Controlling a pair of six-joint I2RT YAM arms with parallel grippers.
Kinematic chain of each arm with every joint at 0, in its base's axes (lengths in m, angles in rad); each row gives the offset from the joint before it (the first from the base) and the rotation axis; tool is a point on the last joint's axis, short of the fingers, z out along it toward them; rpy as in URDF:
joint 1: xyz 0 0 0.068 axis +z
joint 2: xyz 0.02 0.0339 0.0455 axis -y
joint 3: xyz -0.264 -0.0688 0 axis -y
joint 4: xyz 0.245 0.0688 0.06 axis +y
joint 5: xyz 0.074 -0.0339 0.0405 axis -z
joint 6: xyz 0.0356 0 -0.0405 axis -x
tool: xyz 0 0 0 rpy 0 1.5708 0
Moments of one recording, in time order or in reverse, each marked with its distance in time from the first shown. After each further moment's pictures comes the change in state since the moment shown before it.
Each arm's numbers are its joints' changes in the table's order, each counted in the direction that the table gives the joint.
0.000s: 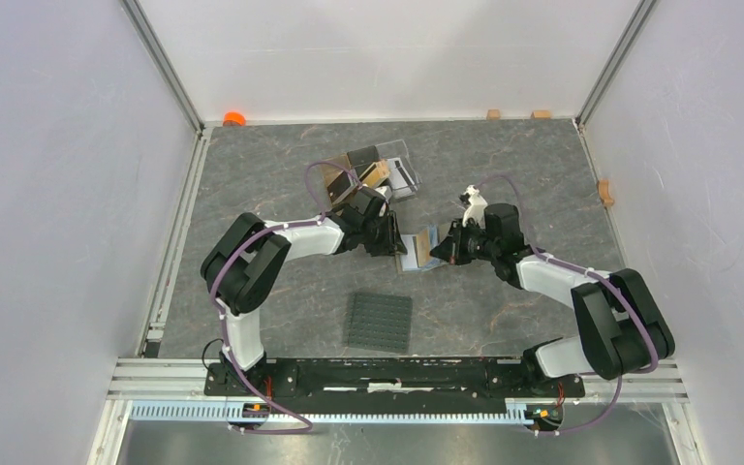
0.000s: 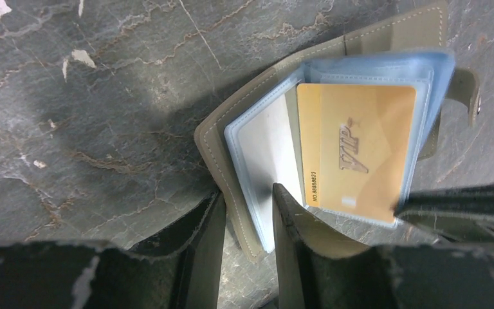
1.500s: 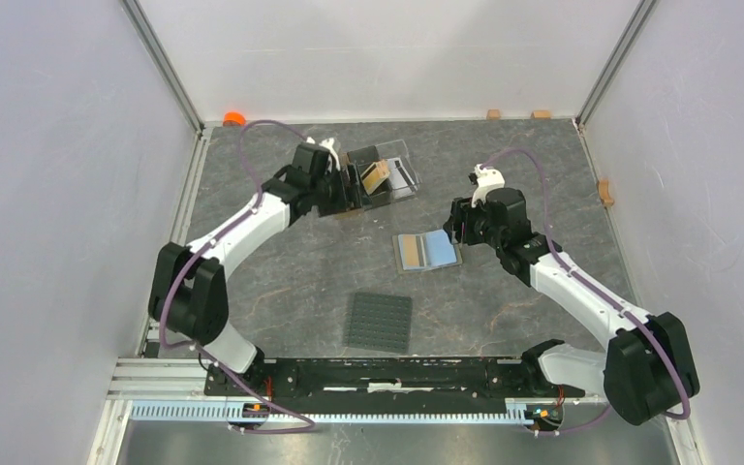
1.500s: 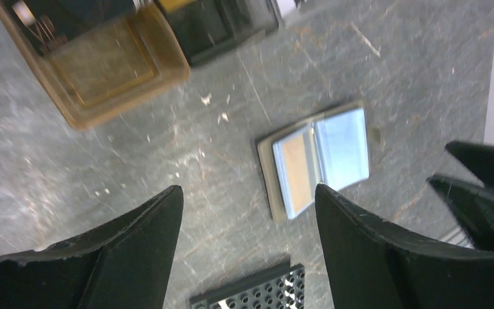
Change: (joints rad) left arm 0.237 0.323 0.058 0.277 -0.014 -0.135; right arm 0.089 0.221 0.177 0.328 0.492 0.160
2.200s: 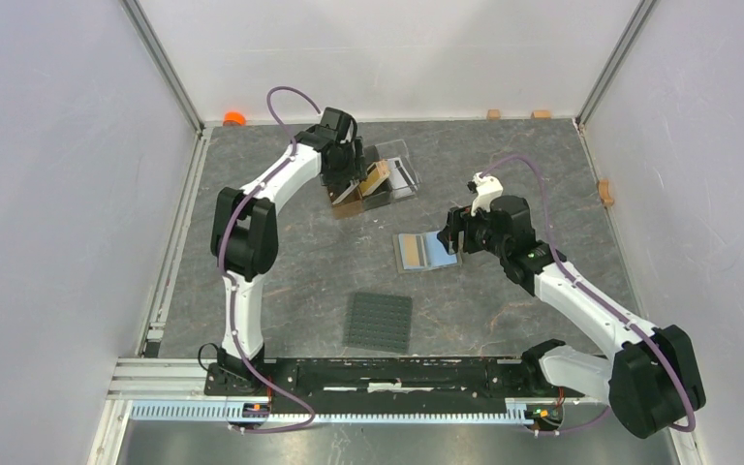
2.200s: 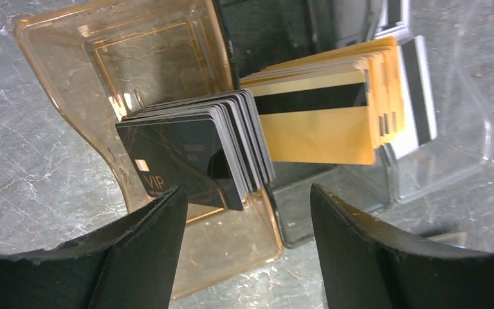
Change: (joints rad) left arm 0.061 -0.538 0.661 0.317 -0.233 -0.093; right arm 0.000 0.062 -0.053 -0.024 -0.113 0.021
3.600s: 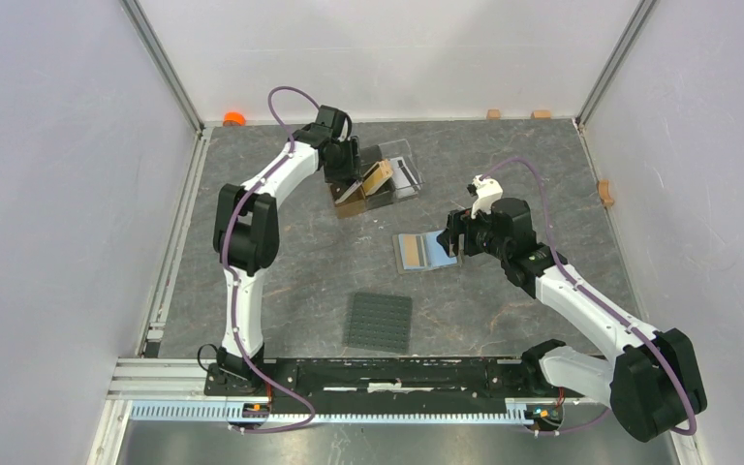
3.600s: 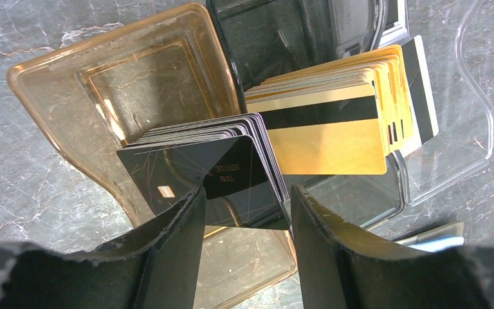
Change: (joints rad) left arm 0.030 -0.079 0.058 -0.012 0.119 -0.064; right arm 0.000 0.017 -0.019 0.001 -0.019 0.011
